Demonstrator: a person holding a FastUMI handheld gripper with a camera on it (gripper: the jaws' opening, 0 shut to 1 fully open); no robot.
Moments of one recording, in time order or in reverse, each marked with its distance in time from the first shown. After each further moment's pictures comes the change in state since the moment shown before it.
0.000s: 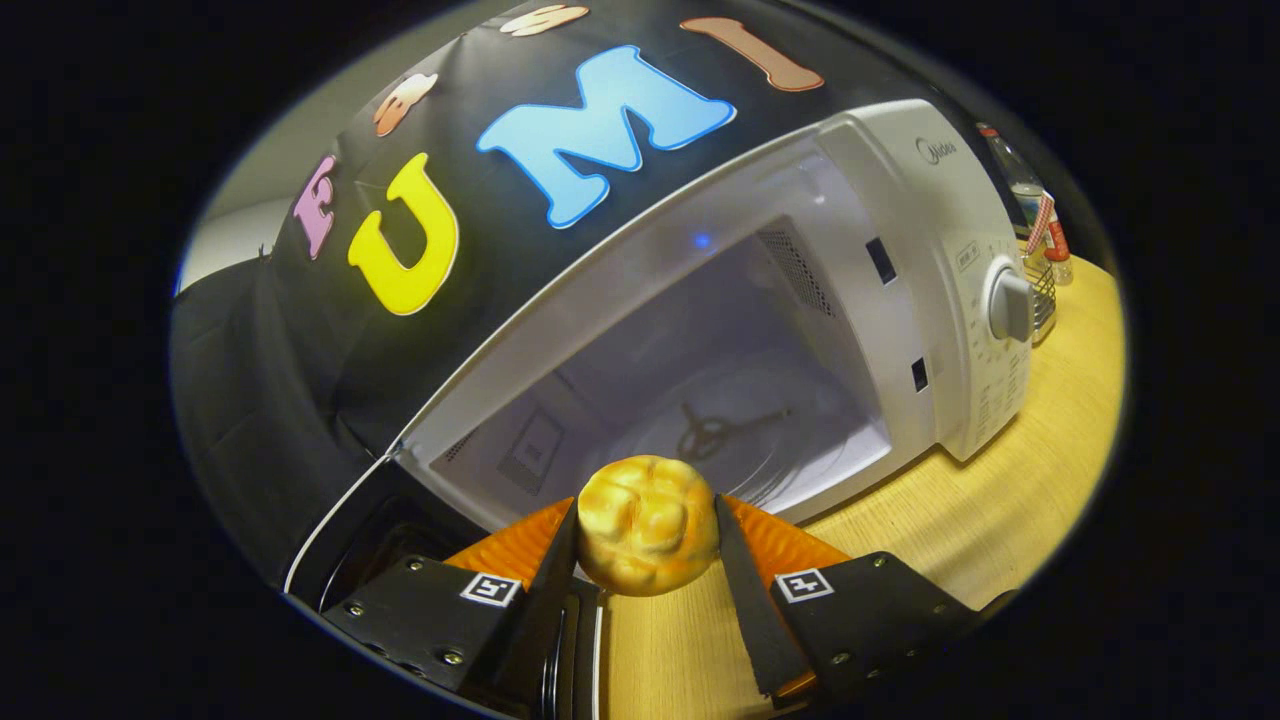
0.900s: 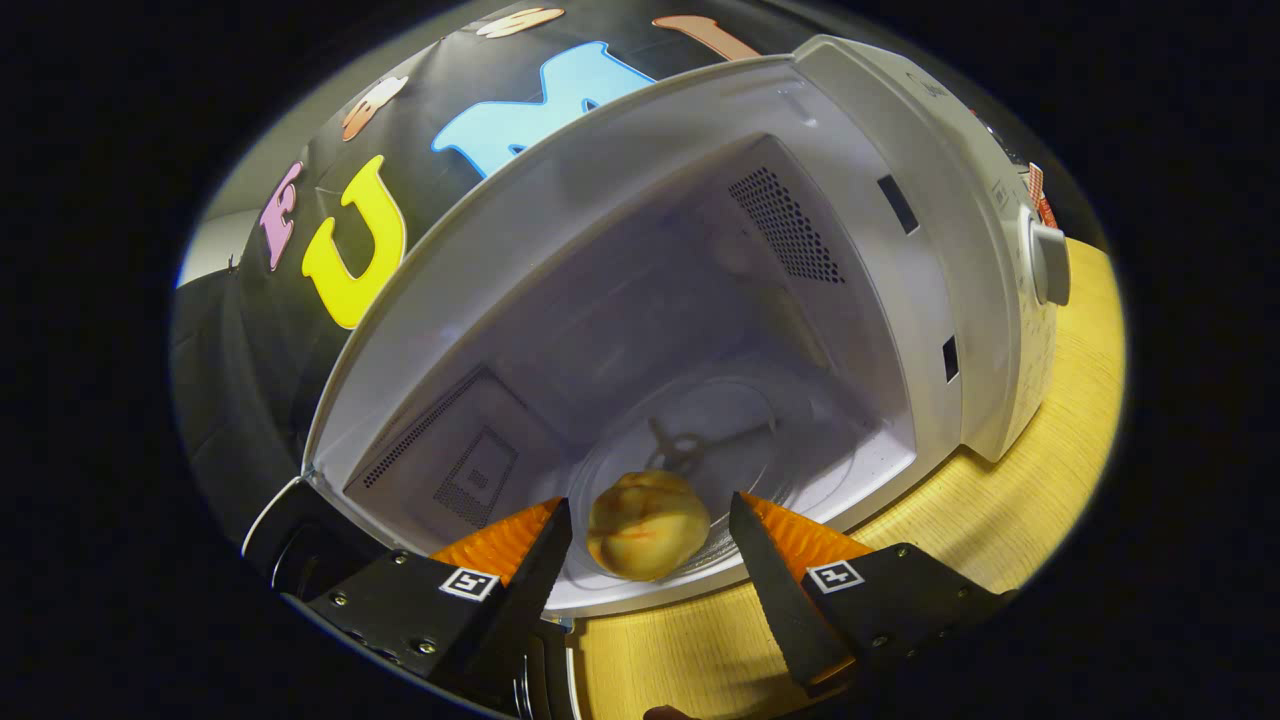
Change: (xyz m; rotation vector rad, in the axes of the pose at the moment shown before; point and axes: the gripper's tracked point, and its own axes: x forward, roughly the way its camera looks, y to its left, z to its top) arm 0.041 -0.012 -0.002 0.009 -0.051 -0.076
